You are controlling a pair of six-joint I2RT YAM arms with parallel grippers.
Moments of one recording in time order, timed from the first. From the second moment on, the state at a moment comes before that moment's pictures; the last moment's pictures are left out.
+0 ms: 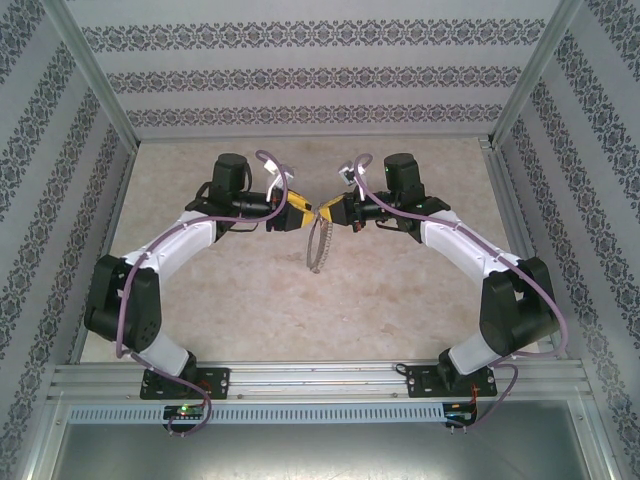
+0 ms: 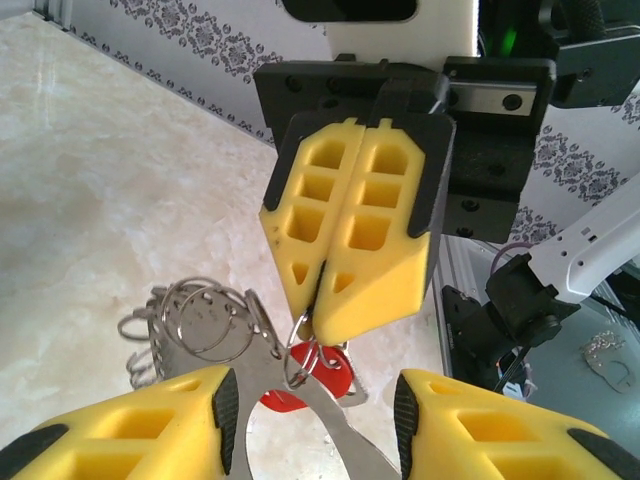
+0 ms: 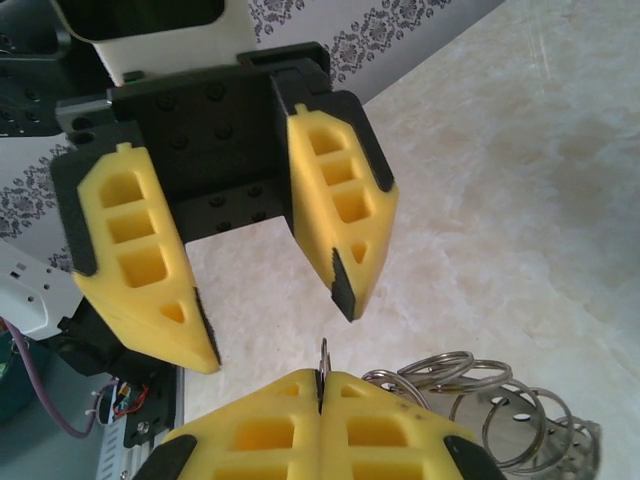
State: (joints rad) left arm -0.31 1.58 1.12 -0.04 1.12 -0.01; right arm 0.38 1.54 1.10 -0.10 -1.01 0.10
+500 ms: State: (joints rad) left arm -0.31 1.62 1.12 0.09 1.15 -0.11; right arm 0.40 1.54 1.10 -0.09 -1.01 0.10
